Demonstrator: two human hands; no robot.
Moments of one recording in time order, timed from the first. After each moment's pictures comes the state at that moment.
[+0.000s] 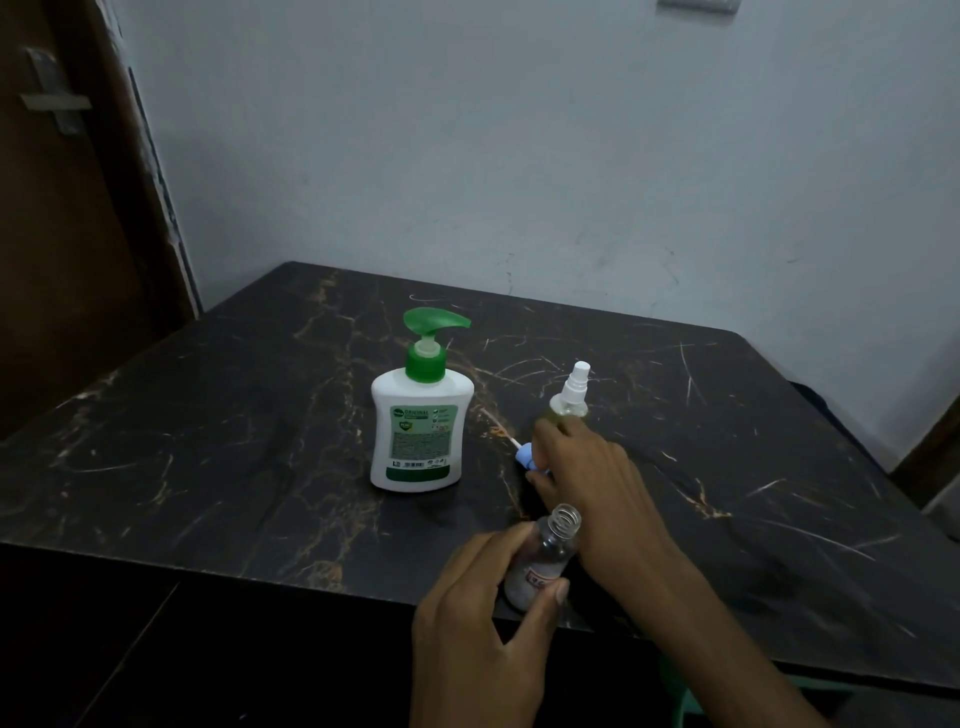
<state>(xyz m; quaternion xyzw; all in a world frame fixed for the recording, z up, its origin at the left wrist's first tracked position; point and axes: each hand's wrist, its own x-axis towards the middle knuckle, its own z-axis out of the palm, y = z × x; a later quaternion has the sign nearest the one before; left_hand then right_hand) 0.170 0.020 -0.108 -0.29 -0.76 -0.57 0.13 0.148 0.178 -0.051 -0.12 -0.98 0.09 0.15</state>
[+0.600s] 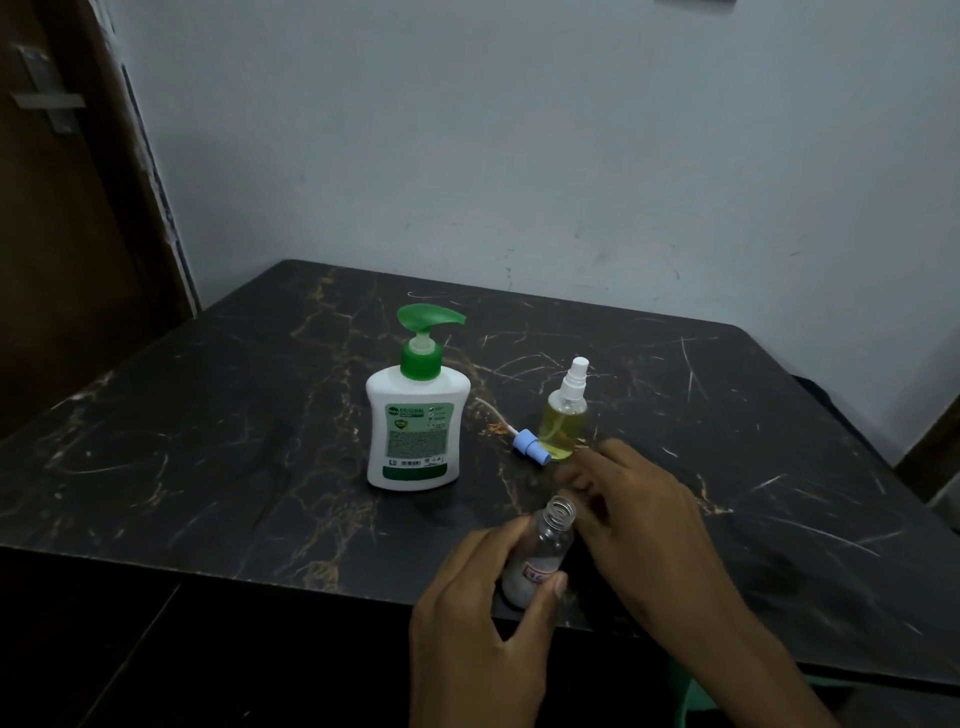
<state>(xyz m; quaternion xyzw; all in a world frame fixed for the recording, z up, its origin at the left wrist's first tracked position) 0.169 0.023 -0.106 -0.28 -0.76 -0.57 0.12 0.194 0.190 -0.062 -0.11 -0.95 0.14 0.25</state>
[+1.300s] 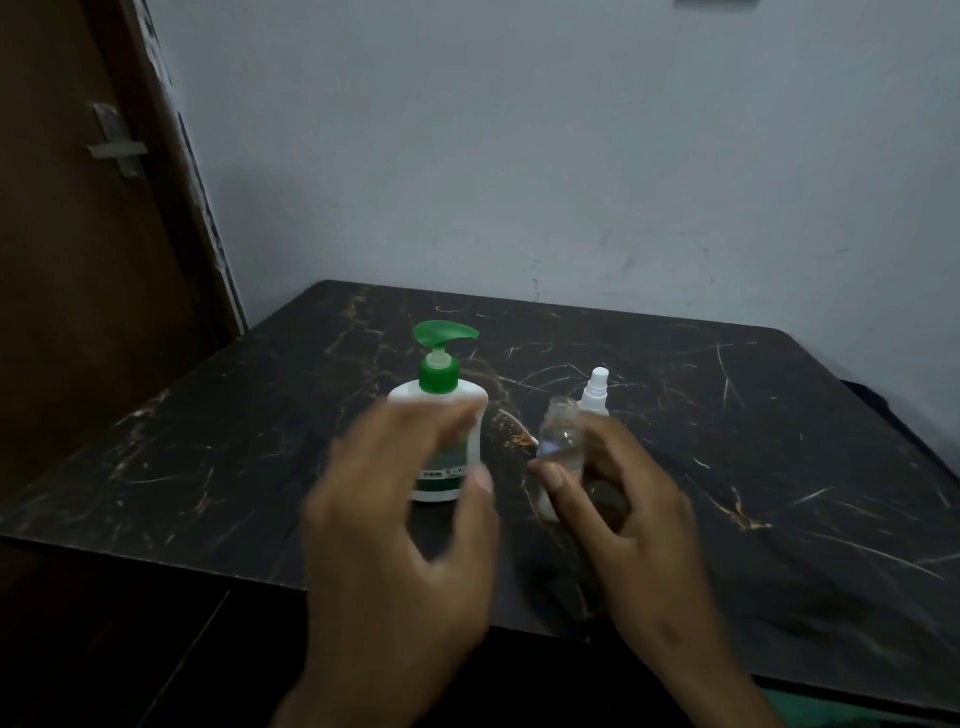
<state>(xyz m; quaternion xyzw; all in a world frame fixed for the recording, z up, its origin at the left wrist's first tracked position) 0.153 -0.020 -0.005 -0.33 -0.76 -0.48 0.29 0.197 0.151 -0.044 -0.05 -0.80 0.50 0.33</state>
